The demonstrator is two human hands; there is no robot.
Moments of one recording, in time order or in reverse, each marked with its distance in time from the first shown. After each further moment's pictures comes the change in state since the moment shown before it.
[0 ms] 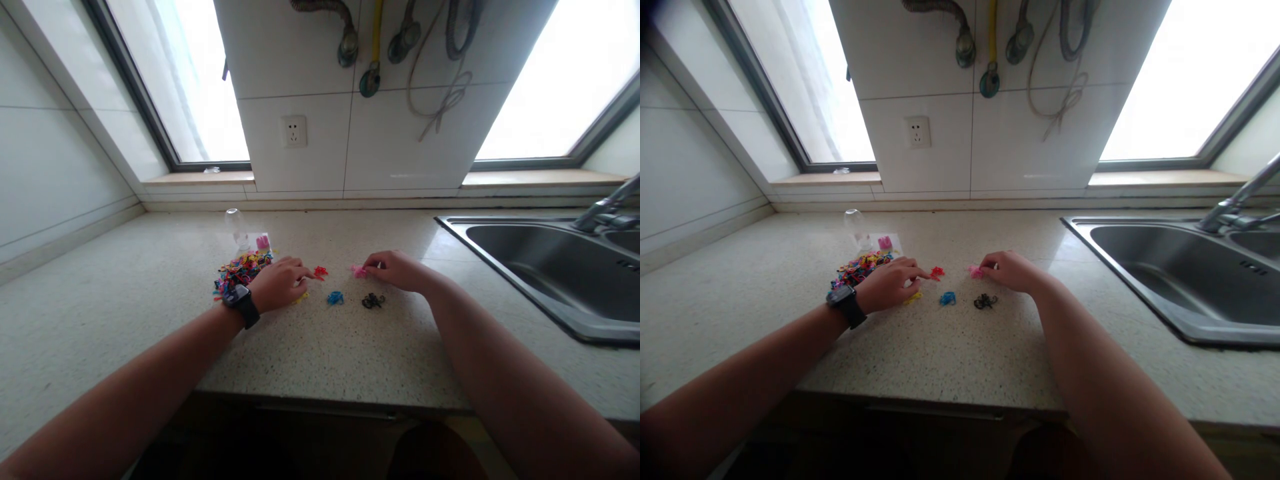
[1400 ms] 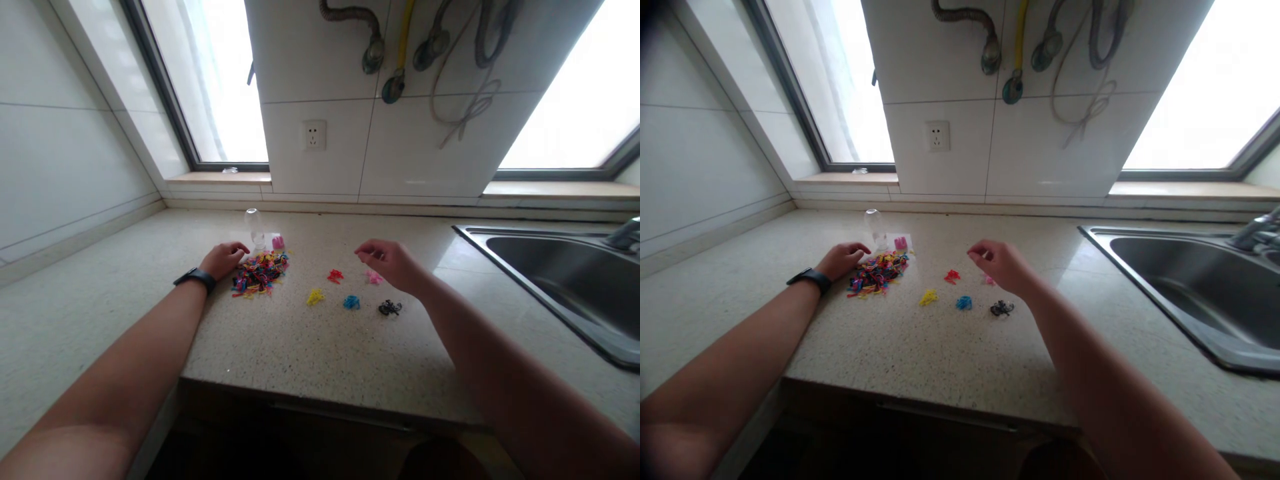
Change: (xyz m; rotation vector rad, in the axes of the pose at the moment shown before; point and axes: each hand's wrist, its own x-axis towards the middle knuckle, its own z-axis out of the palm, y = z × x) left_hand -0.080 -0.197 -0.019 -0.098 0.210 -0.635; right_hand 0.020 -0.068 -0.001 0.292 0.278 -0.060
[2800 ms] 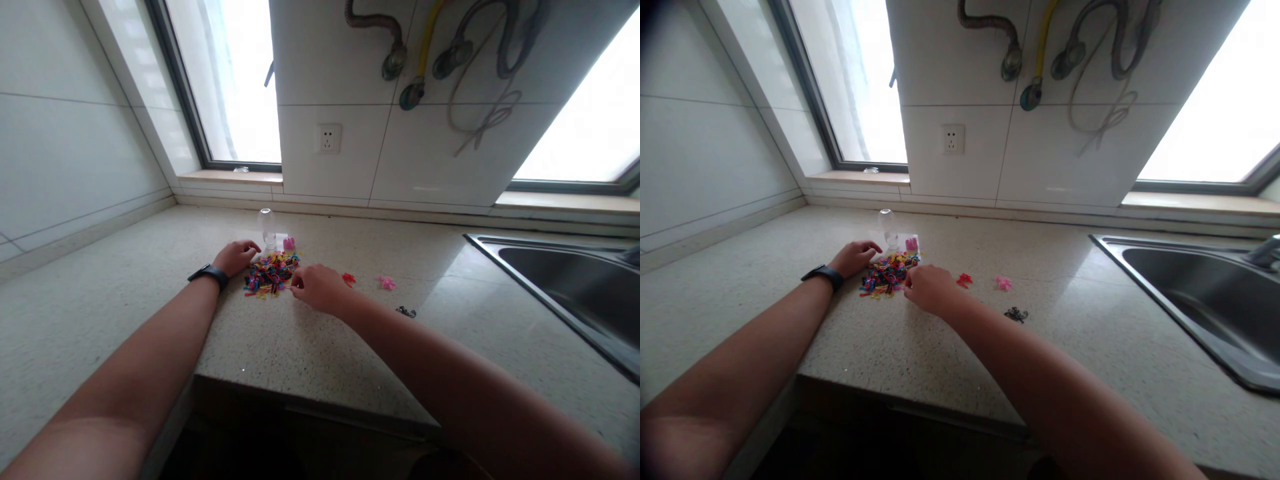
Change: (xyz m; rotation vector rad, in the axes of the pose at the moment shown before) left_hand 0.007 -0.006 0.004 0.010 0.016 0.030; right_hand 0.036 -0.107 0.125 -0.339 -0.312 -0.107
